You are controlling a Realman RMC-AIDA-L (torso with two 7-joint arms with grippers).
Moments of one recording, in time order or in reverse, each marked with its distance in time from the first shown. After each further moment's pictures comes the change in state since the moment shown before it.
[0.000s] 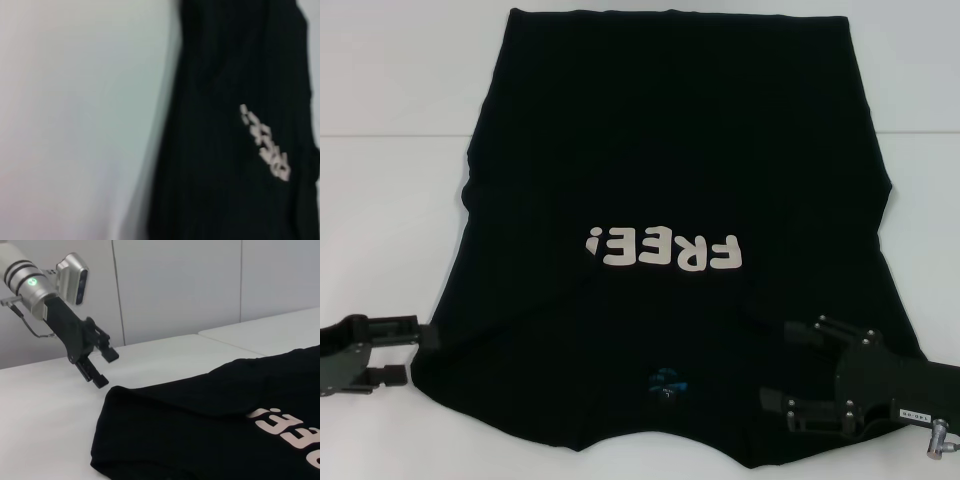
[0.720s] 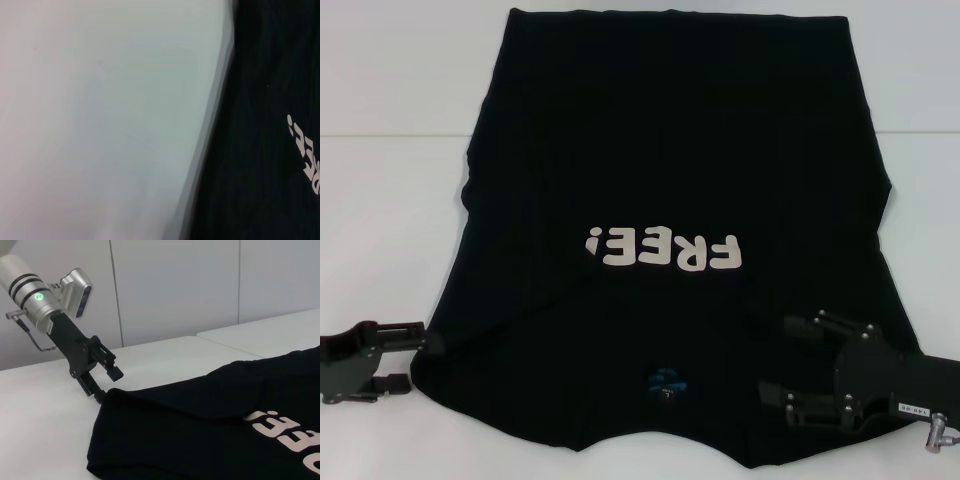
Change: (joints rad) left arm -0.029 0.008 -0.006 -0.099 0.049 -0.112 -0.026; right arm 0.008 -0.001 0.003 -0.001 0.003 0.003 0.006
